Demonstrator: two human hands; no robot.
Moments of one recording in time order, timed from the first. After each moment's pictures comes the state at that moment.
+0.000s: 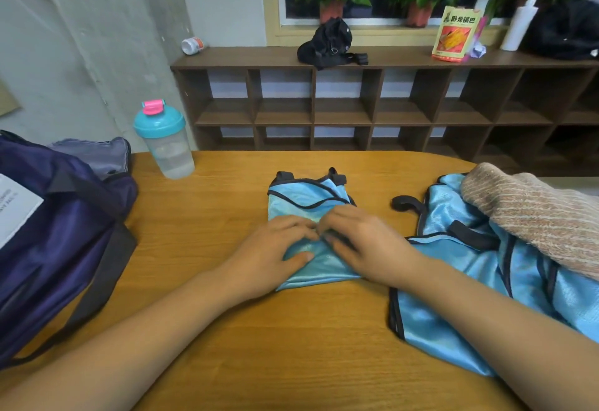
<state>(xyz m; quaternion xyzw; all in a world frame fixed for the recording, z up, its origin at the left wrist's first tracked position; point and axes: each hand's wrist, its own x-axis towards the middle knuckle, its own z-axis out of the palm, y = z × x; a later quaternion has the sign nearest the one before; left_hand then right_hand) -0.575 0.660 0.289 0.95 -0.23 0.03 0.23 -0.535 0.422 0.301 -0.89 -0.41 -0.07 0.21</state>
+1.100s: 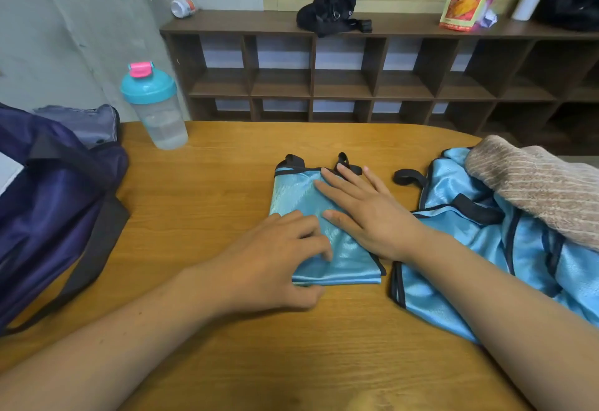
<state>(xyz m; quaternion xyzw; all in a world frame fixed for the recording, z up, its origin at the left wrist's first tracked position) -0.622 0.647 0.307 0.93 -0.35 0.03 0.12 -0.521 0.409 0.277 -0.93 -0.37 -0.03 0.09</state>
